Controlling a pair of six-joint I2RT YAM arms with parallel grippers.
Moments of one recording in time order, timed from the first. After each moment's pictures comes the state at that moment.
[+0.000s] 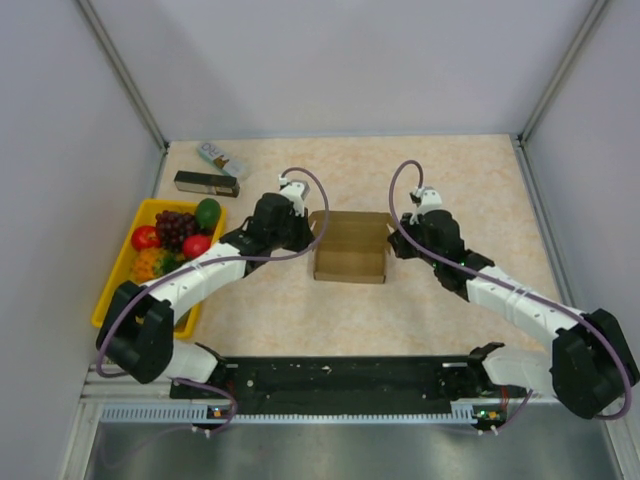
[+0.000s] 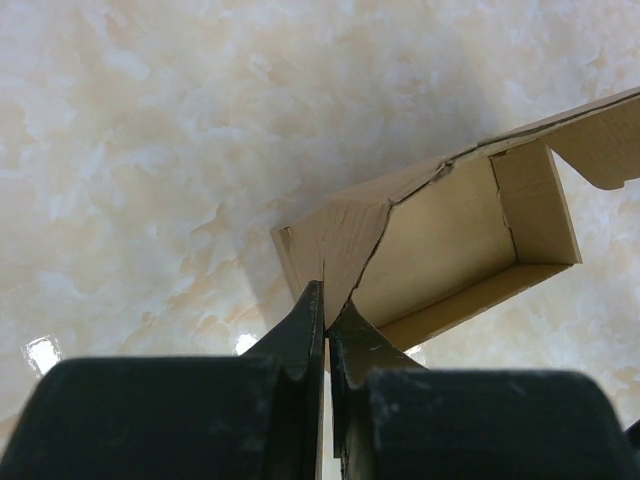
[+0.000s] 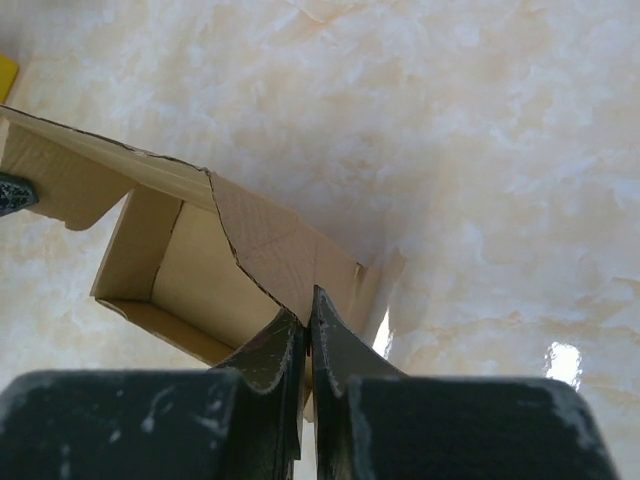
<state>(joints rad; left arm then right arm) -0.55 1.40 0.90 -0.10 0.11 -0.31 0.53 1.18 0.65 0.07 0.02 0.37</state>
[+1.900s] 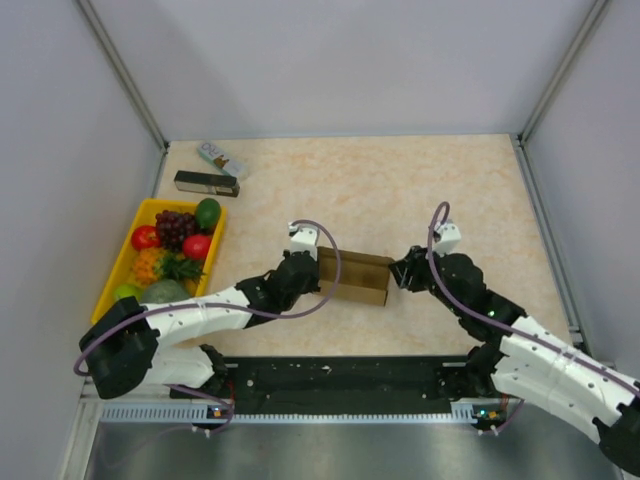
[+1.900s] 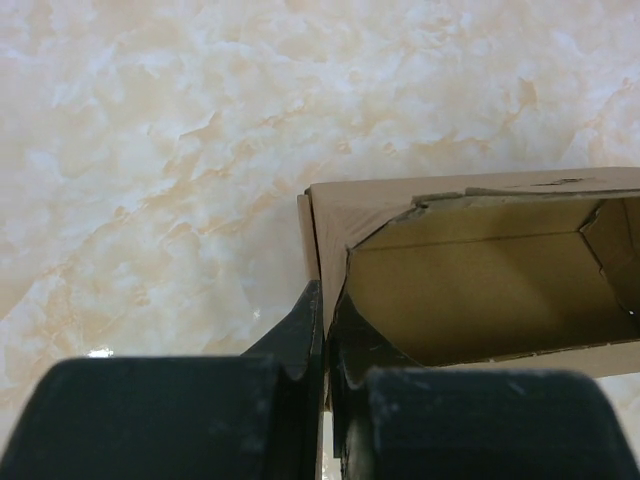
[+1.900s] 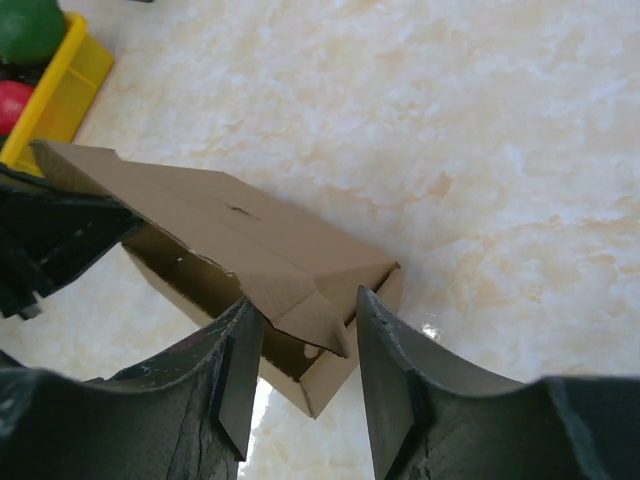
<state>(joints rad) -0.93 1.26 0.61 0.06 -0.45 -0.47 0.74 0.76 0.44 -0.05 0.21 0.51</state>
